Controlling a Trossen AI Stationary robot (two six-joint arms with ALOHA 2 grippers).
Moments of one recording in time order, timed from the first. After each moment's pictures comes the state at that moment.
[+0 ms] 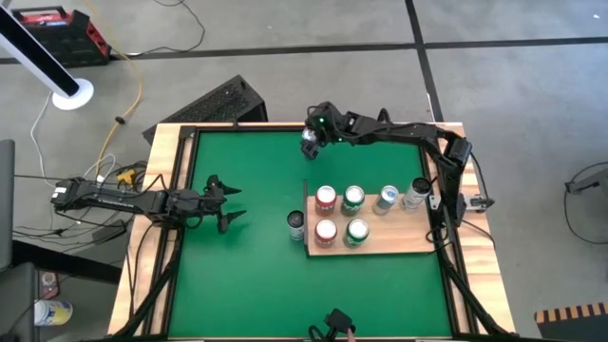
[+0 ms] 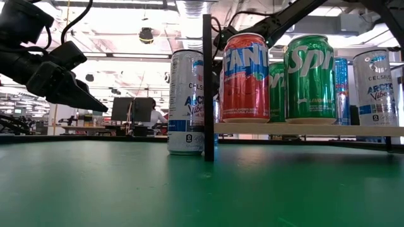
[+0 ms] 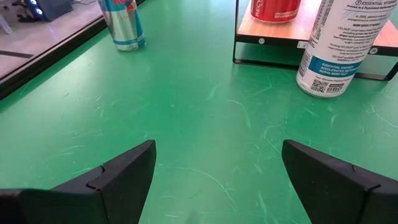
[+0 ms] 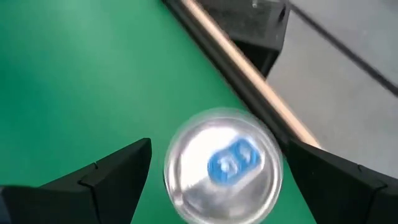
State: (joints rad) left arm -0.06 0.41 0.02 0.03 -0.37 -0.09; right arm -0.50 1.92 1.44 -0.24 0.08 0.03
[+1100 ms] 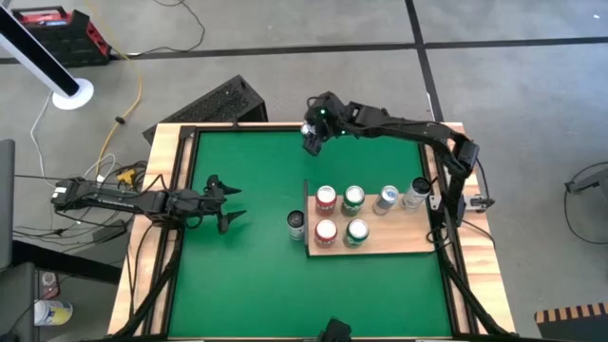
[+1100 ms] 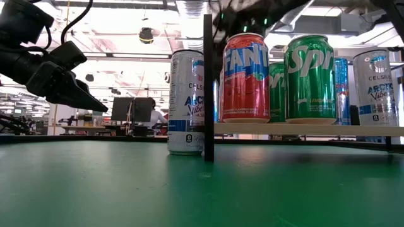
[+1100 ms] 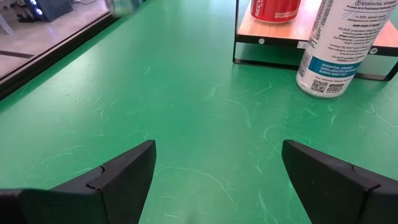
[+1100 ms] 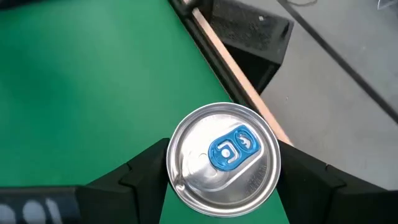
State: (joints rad) left arm -0.06 0.41 0.02 0.03 -0.37 -0.09; right arm -0.46 1.85 1.60 -0.48 0.09 -0.03
